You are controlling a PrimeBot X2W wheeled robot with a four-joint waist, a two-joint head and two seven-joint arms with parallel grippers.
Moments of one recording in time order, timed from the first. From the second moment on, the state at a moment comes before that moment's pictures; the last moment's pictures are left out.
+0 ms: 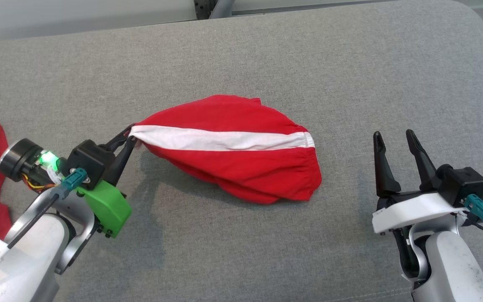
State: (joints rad) left arm -0.48 0.57 -0.59 0.08 -0.38 -0.06 0.05; right arm -0.20 -0.05 0.02 0.15 0.22 0.13 -0.21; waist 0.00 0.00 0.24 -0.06
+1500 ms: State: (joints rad) left arm -0.20 0.42 -0.45 -0.03 -0.56 0.18 -0.21; right arm -0.16 -0.05 0.00 0.12 0.17 0.13 -0.17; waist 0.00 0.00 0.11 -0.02
